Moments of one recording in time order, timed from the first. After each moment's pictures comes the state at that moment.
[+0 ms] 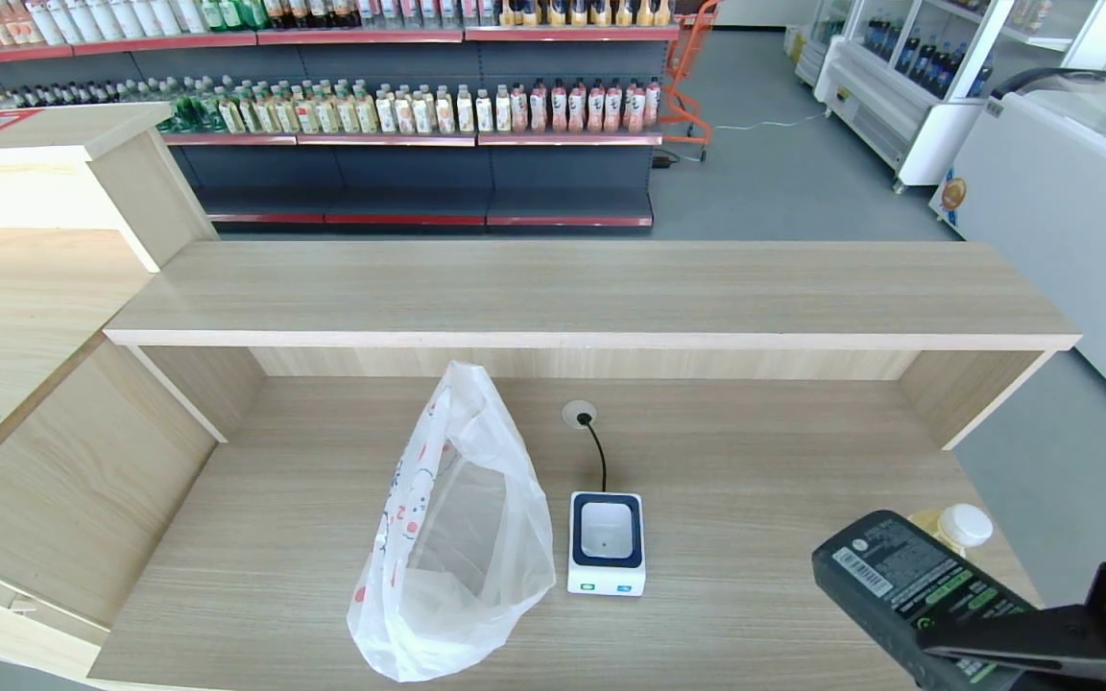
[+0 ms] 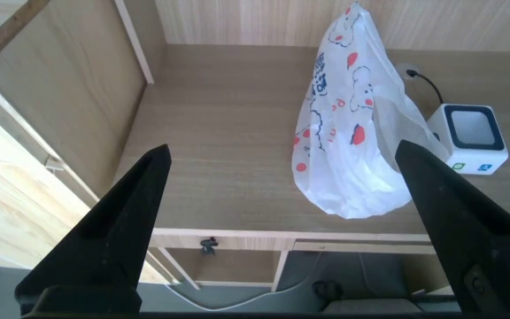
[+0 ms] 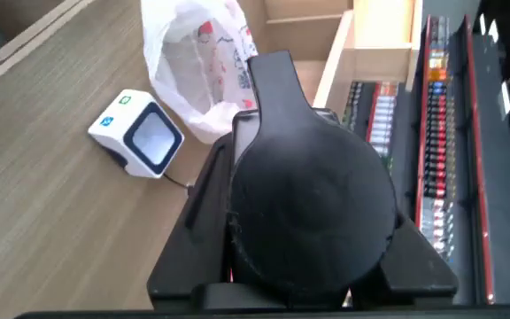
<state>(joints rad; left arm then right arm) 0.00 0.00 0.00 0.00 -0.02 0.00 0.12 1.12 -0.43 -0.07 1.00 -2.26</state>
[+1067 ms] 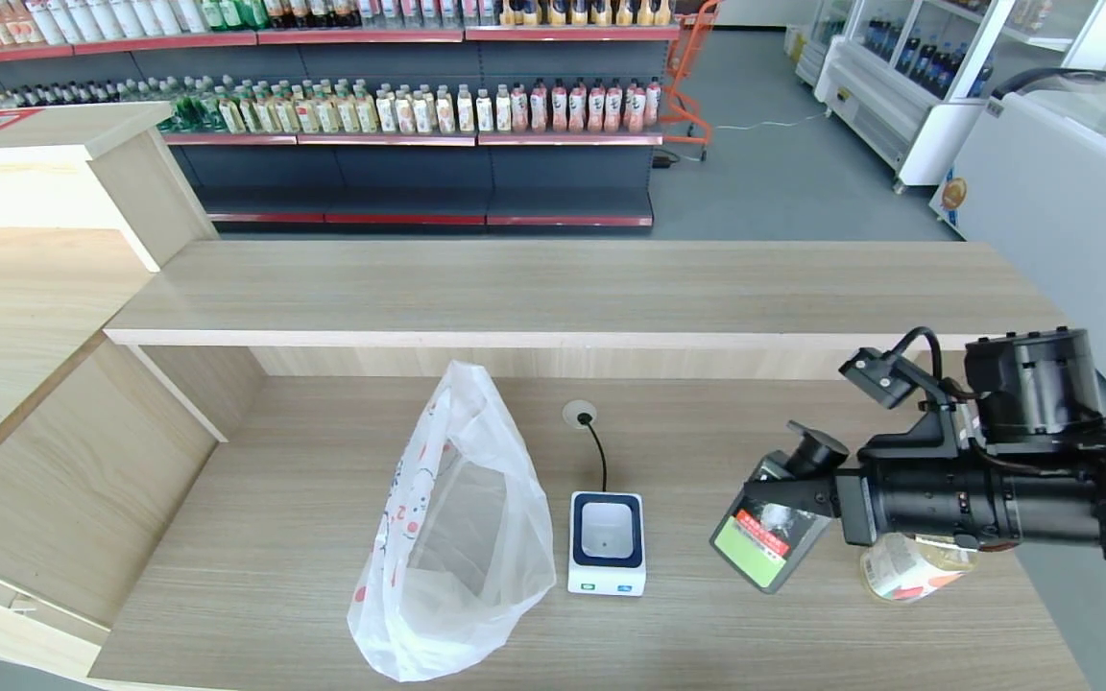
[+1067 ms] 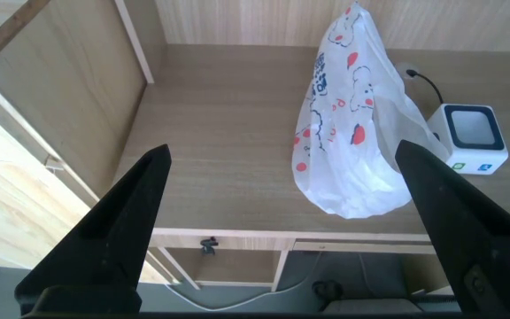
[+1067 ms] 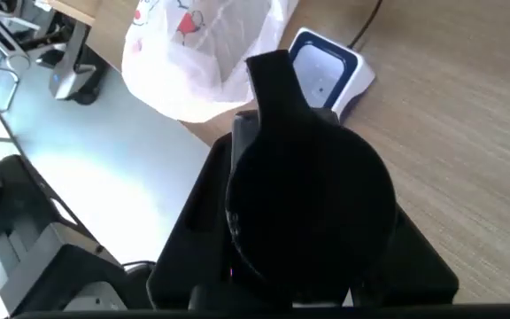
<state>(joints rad) 0.00 0.00 0.00 0.00 -0.02 0.00 0.30 1.62 -0.68 -0.40 0.54 0.03</state>
